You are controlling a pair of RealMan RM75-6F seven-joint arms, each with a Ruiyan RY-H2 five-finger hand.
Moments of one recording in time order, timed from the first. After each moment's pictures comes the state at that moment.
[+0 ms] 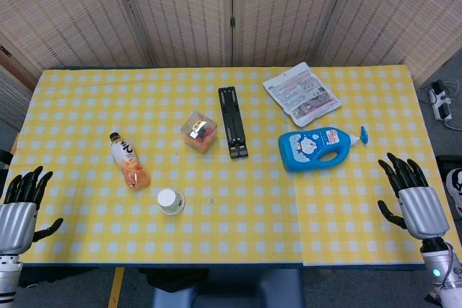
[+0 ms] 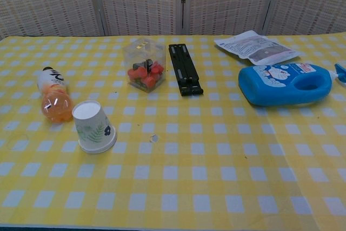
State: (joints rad) left arm -0.11 -1.15 -0.06 -1.61 1.48 1.49 0.15; right arm 0.14 -1.12 0.06 -1.57 -1.56 1.43 0.01
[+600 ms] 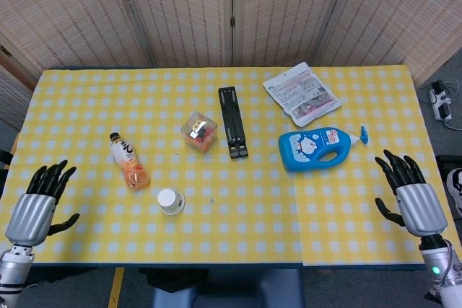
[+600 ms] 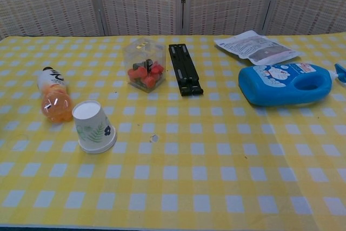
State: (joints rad) left arm -0.19 -1.13 -0.05 -1.60 1.58 1.43 0.08; right arm 0.15 -1.10 0.06 -1.59 -1.57 1.43 0.02
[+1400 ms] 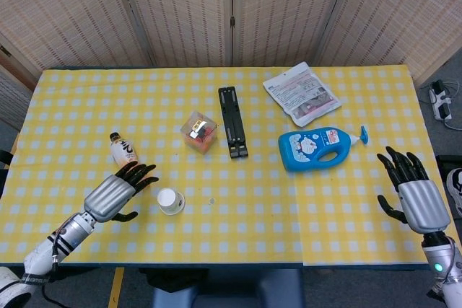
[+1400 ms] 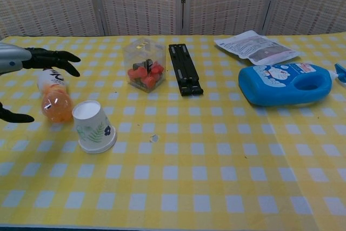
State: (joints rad) left arm -0.57 -1.11 -0.05 -1.67 1.65 0.92 0.02; right arm 0.16 -1.06 0.06 -1.62 -1.55 1.42 0.01
